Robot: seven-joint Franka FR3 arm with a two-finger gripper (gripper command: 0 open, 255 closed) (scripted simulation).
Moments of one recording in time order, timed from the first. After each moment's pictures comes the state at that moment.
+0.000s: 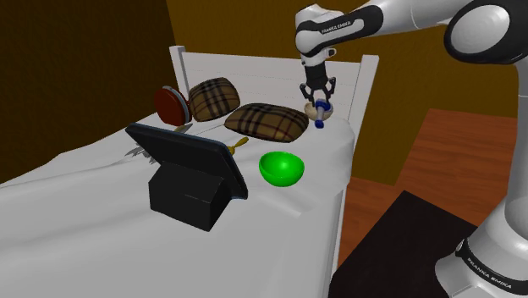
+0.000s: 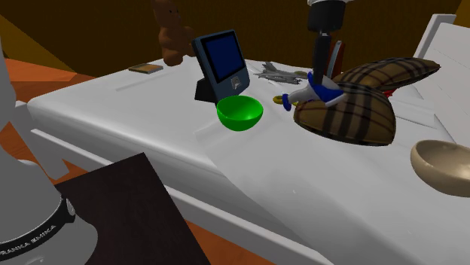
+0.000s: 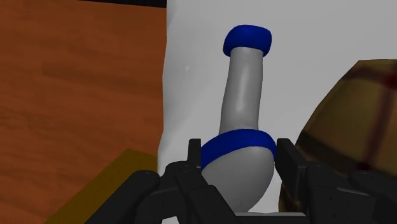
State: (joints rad) arm -0.15 0.42 0.03 -1.41 -0.24 1.67 0.89
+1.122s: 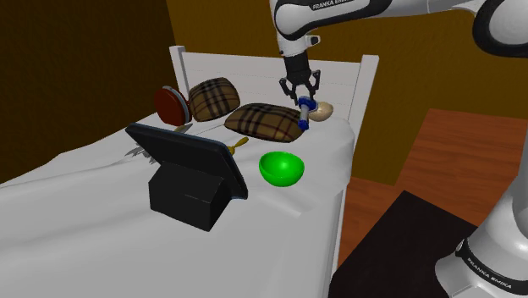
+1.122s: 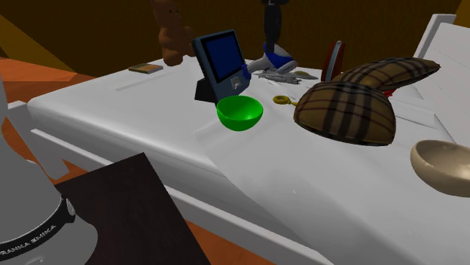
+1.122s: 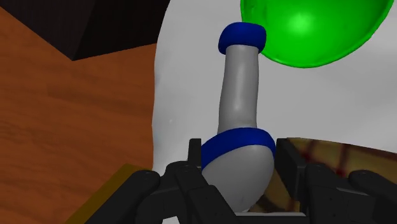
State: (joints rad) arm 0.00 0.33 0.11 -1.41 -0.21 1.53 1.09
